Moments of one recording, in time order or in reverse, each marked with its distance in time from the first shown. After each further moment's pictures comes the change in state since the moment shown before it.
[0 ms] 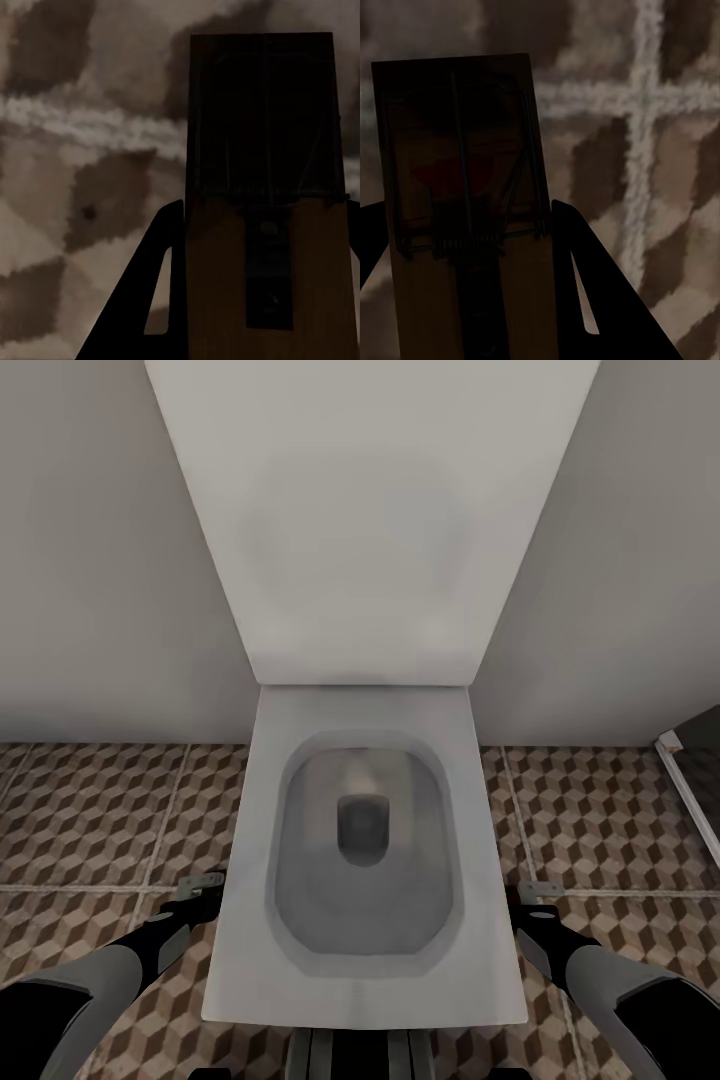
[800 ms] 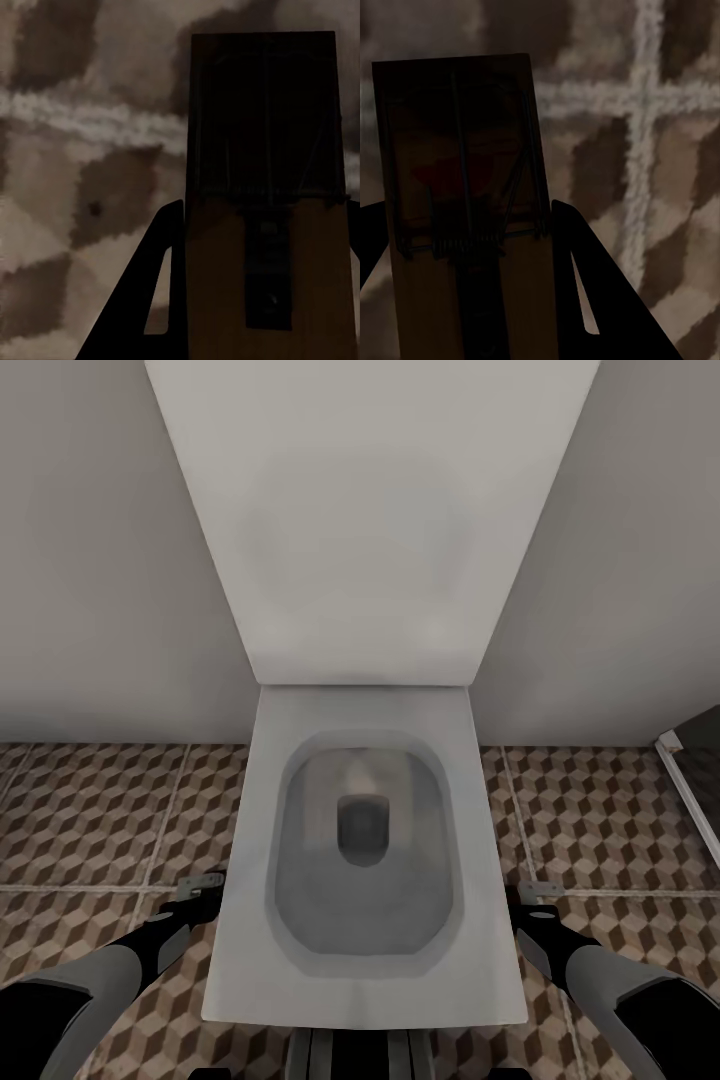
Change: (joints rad) left arm 0.000 0.001 -0.002 0.001 0.000 0.006 0.007; right arm 0.000 0.000 -0.001 0.000 0.000 0.000 0.000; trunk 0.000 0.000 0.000
